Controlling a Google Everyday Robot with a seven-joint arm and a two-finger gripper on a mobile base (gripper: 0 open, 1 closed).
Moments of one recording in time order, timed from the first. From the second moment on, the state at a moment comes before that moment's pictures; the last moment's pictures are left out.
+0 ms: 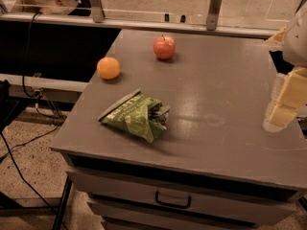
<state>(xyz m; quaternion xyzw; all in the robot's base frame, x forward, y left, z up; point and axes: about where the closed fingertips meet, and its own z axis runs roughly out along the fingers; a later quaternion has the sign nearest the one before) 0.438 -0.217 0.976 -0.60 0.78 -0.03 0.16</state>
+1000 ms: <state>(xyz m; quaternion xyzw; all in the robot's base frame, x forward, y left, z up) 0.497 -0.216 0.971 -0.59 0.77 -0.02 0.23</state>
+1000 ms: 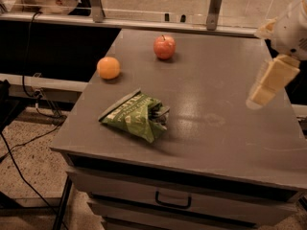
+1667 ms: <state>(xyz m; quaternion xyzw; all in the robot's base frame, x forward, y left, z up) 0.644 -0.186 0.987 -0.57 0.73 0.03 0.38</state>
